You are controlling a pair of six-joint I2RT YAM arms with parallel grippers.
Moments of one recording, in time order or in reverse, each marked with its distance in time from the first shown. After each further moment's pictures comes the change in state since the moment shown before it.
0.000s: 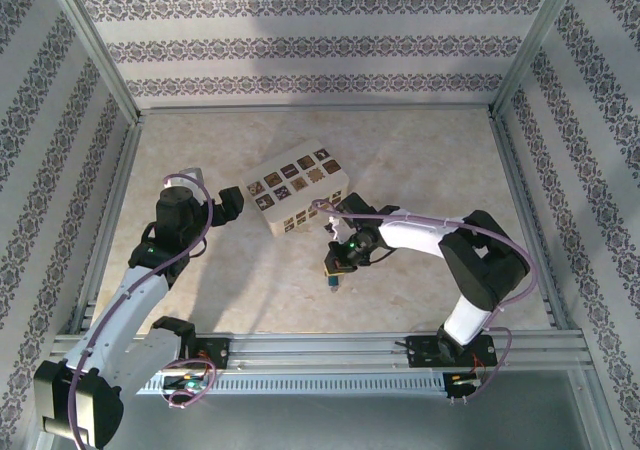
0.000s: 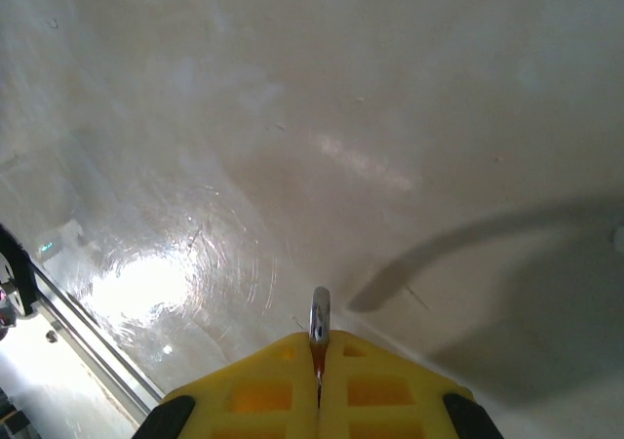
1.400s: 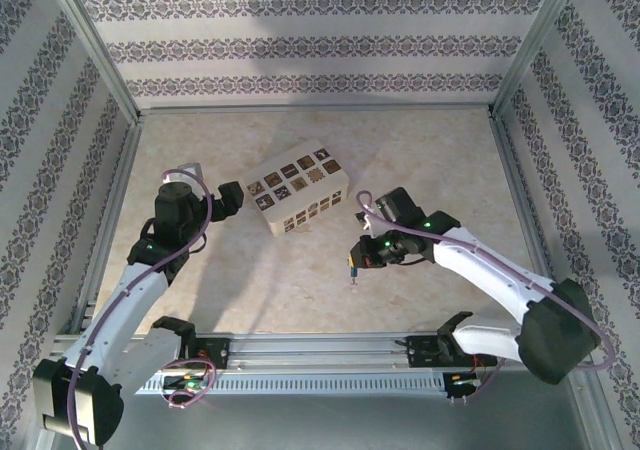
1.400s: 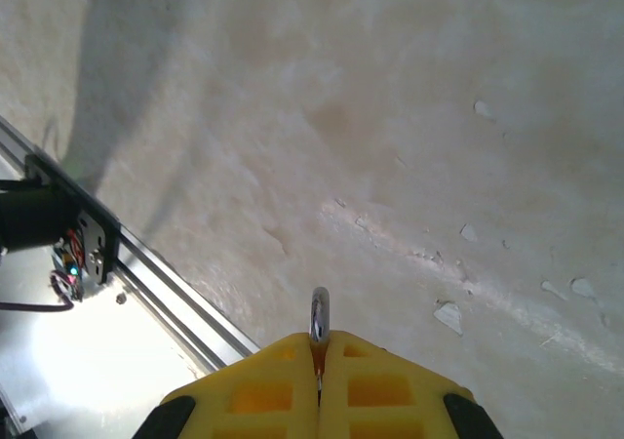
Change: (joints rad) left arm -0.002 0.013 0.037 0.000 -0.008 0.000; right arm -0.089 -0.472 -0.082 -0.220 0.043 -0.030
